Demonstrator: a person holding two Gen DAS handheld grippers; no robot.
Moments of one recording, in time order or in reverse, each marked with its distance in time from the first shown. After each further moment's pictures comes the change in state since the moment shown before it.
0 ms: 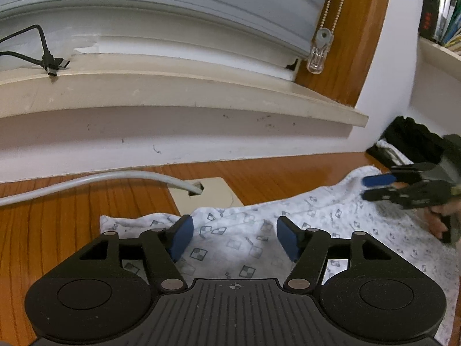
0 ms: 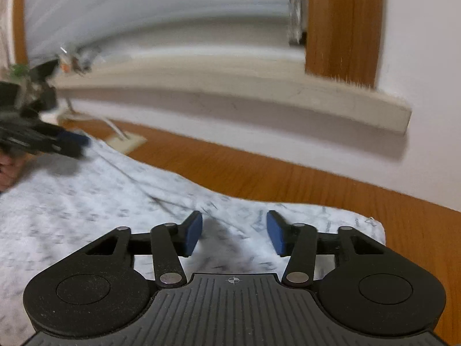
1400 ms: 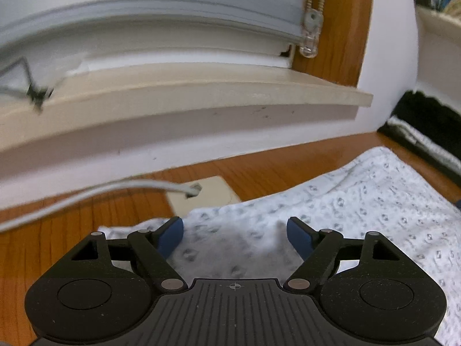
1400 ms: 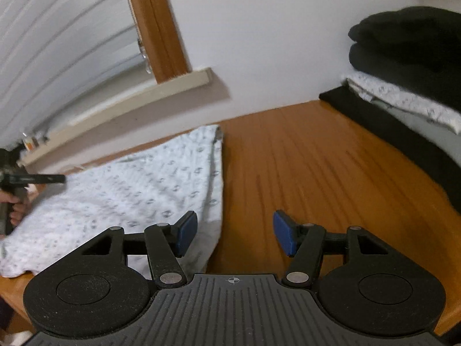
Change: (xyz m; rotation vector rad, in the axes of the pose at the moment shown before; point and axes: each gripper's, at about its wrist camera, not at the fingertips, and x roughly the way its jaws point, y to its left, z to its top) left arm 0.005 -0.040 0.008 0.138 0.041 0.109; right arm -0.183 -0.035 -0.163 0.493 -0.211 -0.126
